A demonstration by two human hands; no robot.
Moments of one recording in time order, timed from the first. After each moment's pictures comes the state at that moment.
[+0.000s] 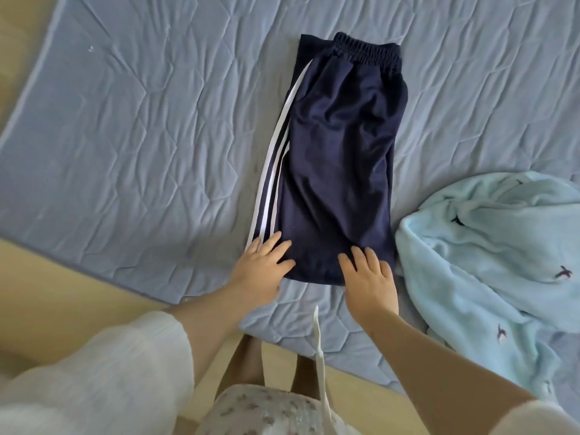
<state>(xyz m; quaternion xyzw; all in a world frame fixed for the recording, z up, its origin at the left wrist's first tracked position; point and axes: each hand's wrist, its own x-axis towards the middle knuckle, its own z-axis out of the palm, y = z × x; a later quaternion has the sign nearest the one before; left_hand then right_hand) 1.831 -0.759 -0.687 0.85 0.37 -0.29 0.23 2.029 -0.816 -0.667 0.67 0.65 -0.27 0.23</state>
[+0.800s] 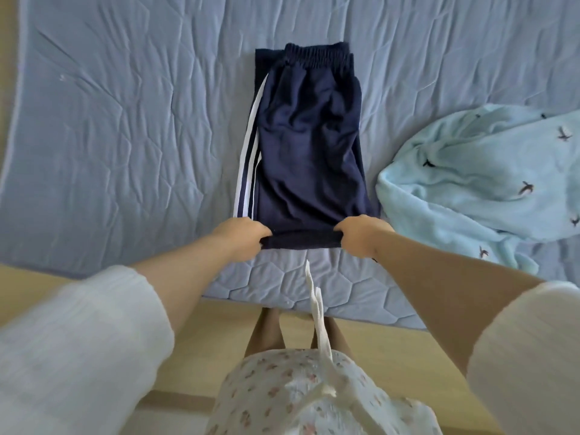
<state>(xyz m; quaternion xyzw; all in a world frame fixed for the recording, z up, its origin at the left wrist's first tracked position) 1.830 -0.713 -0.623 0.78 0.37 -0.40 0.30 2.035 -0.782 -0.608 0.65 0.52 -0.49 0.26</state>
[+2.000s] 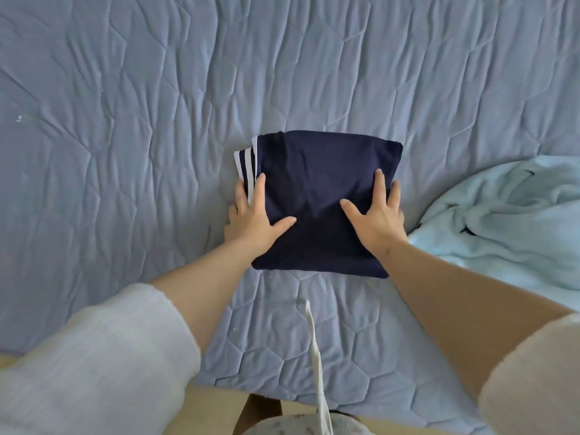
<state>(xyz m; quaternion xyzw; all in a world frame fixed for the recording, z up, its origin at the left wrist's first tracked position) 1.891 -0.613 -0.718 0.65 0.65 -0.15 0.36 2.082 -0.681 -0.715 0.86 0.30 -0.41 -0.09</state>
